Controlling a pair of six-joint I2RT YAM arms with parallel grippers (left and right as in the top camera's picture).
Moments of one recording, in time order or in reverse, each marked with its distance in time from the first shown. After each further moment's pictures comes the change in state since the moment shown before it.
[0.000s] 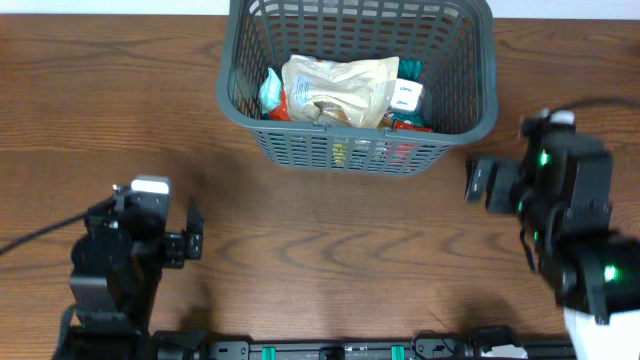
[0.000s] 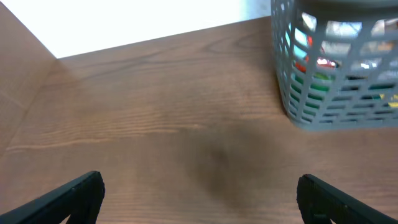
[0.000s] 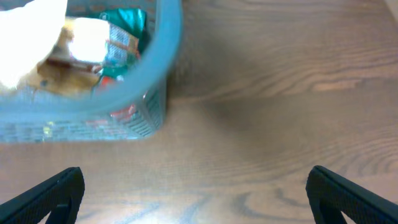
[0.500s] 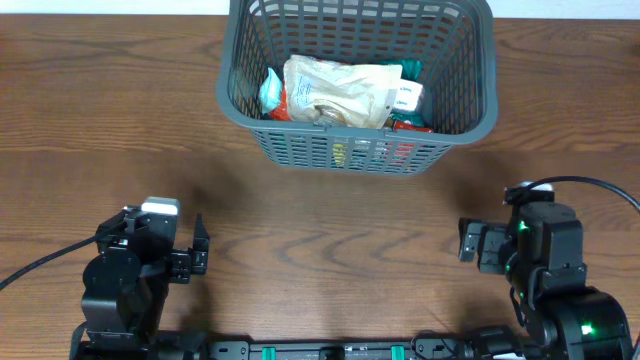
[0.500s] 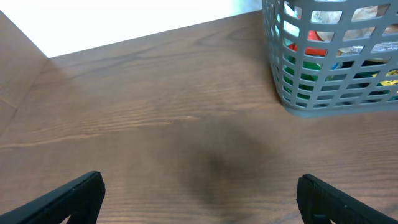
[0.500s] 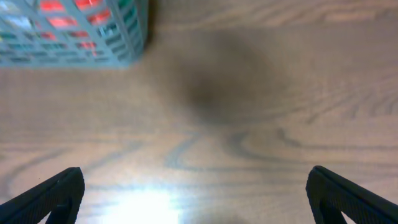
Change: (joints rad) left arm -0.019 -0.115 -0.105 0.000 0.004 0.005; right arm 0.006 -0.232 -0.294 -0.085 0.002 0.004
